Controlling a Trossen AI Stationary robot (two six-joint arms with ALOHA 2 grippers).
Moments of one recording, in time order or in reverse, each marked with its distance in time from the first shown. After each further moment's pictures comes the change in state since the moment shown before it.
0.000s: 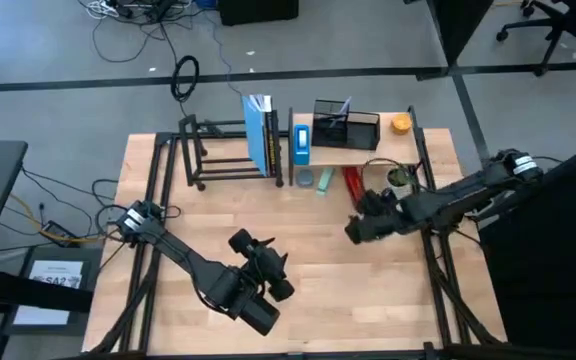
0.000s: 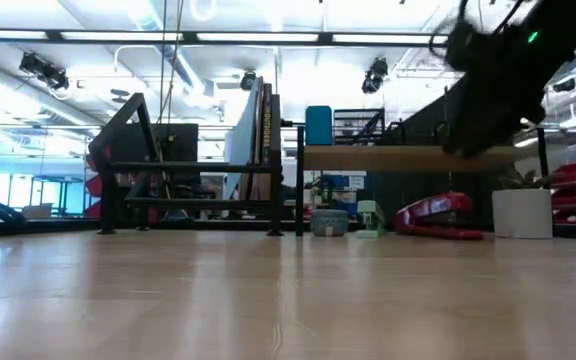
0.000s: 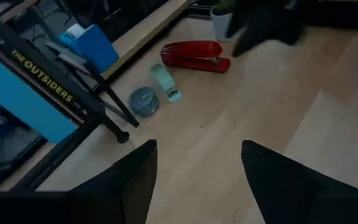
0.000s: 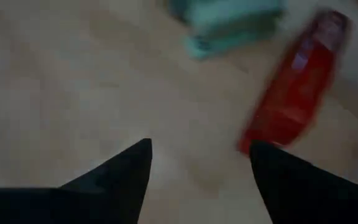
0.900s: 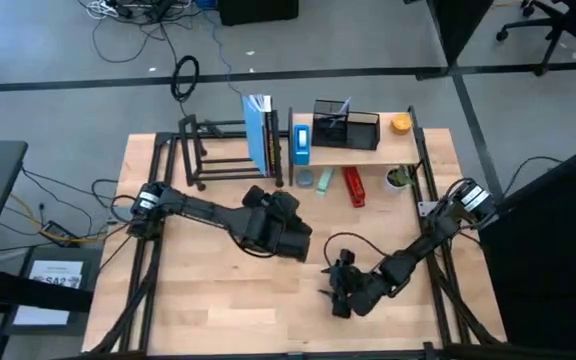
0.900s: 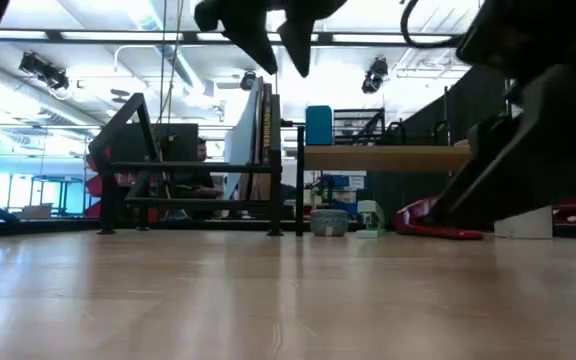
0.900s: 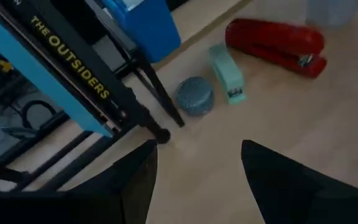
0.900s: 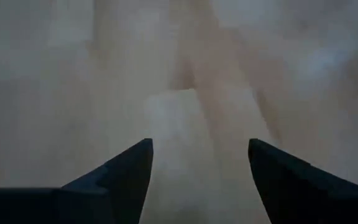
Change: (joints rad) left arm 0.305 0.000 0.000 -0.014 0.161 0.109; right arm 0.305 0.577 0.077 0.759 -0.025 -0.379
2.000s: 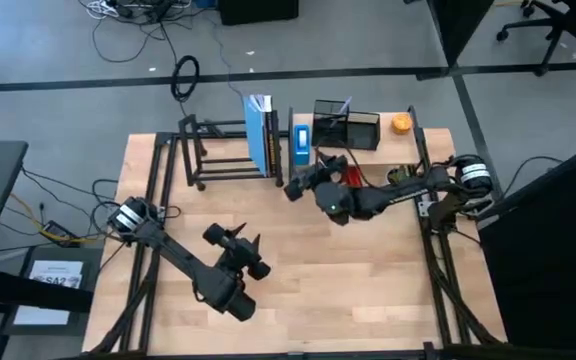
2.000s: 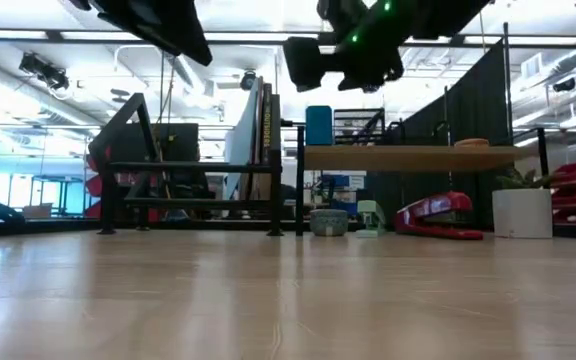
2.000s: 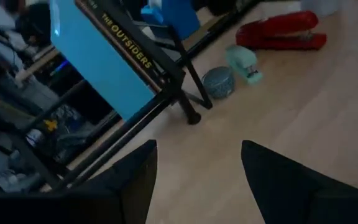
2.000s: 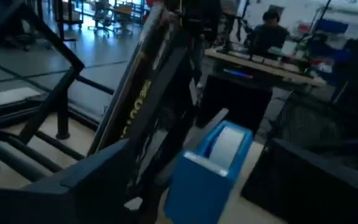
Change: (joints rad) left arm -0.340 -0.063 -0.359 -0.263 -0.263 -0.550; right arm -0.629 -0.094 0.211 0.324 0.557 -0.537
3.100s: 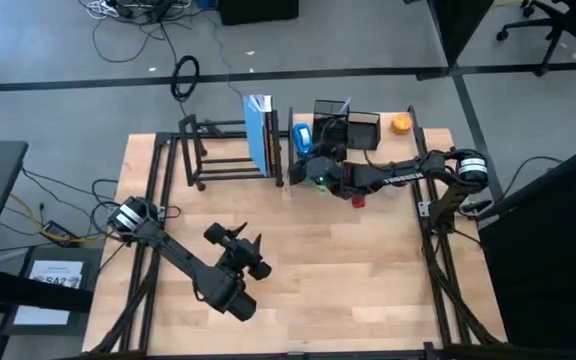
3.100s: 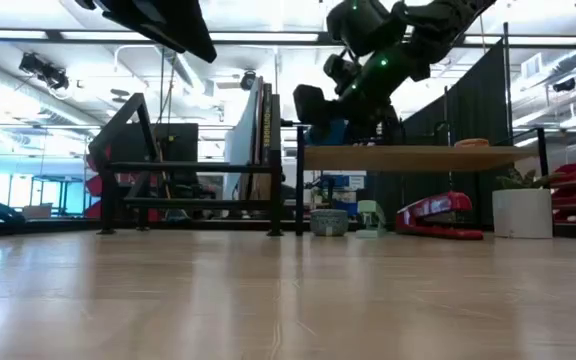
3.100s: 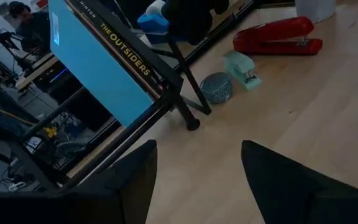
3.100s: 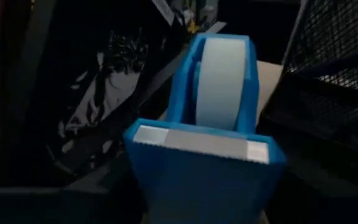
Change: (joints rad) left arm 0.002 0.000 0.000 0.014 -0.025 0.010; right arm -0.220 0.005 0.001 -0.314 -0.341 0.400
